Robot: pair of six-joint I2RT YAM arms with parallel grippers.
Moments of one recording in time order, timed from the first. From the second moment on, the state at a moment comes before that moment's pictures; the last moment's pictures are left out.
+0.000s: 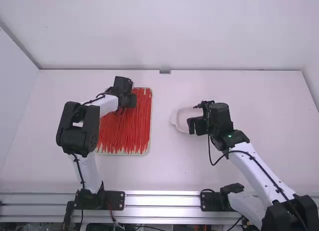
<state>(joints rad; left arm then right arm) -0.12 2.00 1.20 -0.17 0.04 -0.12 0.31 1.15 0.66 -0.29 -0.09 0.07</state>
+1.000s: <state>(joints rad) -0.12 2.03 1.20 -0.15 0.04 -0.14 0.31 1.15 0.66 -0.30 -0.09 0.07</state>
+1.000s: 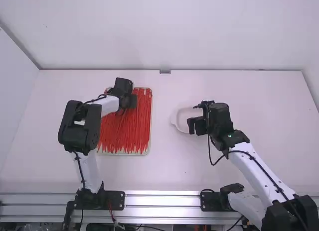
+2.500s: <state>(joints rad) -0.12 2.03 1.22 -0.15 0.04 -0.16 0.31 1.15 0.66 -0.29 -0.09 0.07</state>
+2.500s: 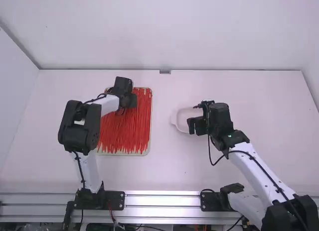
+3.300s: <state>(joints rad) -0.12 2.03 1.22 -0.17 0.04 -0.16 0.31 1.15 0.66 -0.29 -0.09 0.07</state>
